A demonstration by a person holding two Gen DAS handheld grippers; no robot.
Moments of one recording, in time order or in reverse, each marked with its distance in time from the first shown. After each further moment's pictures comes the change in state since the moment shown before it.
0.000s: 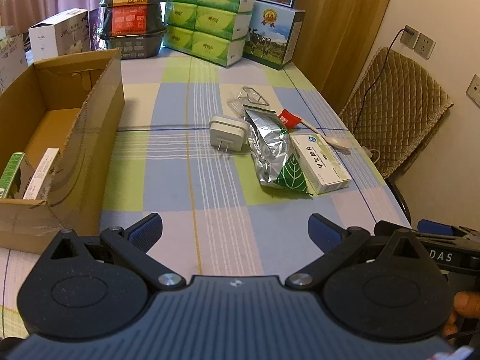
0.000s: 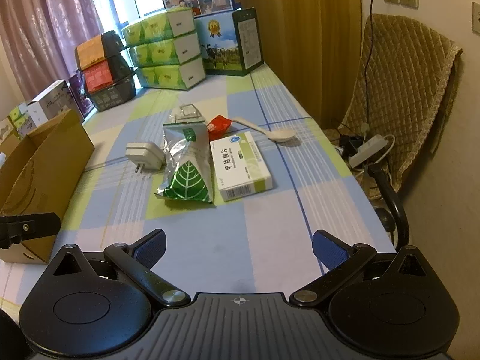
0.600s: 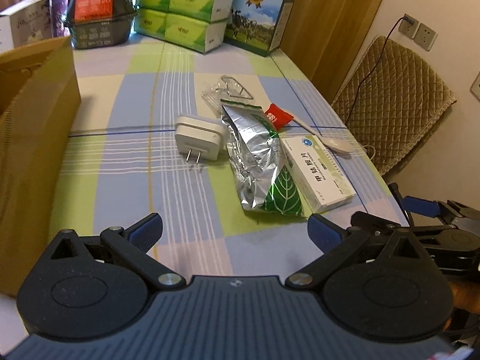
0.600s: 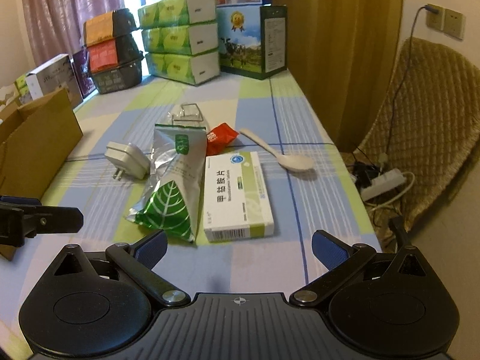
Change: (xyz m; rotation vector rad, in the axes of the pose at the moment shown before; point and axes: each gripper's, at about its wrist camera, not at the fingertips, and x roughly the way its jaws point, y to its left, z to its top) left arm 0.091 -0.011 0.032 0.007 0.054 -0.075; right arm 0.083 -0.006 0.037 -0.167 0.001 0.010
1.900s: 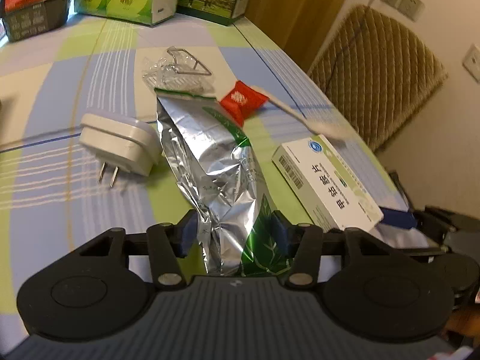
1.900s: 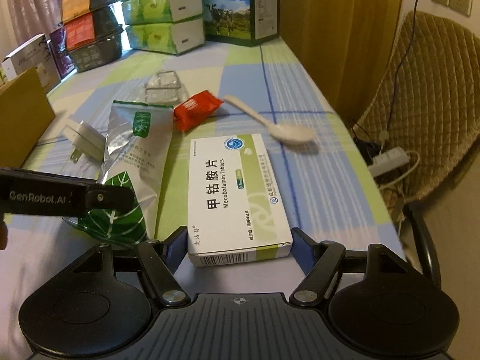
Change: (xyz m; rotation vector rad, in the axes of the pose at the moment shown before) left arm 0.092 -0.017 0.021 0.103 0.092 -0.117; right arm 0.052 -0.012 -0.009 0.023 0.094 -0.027
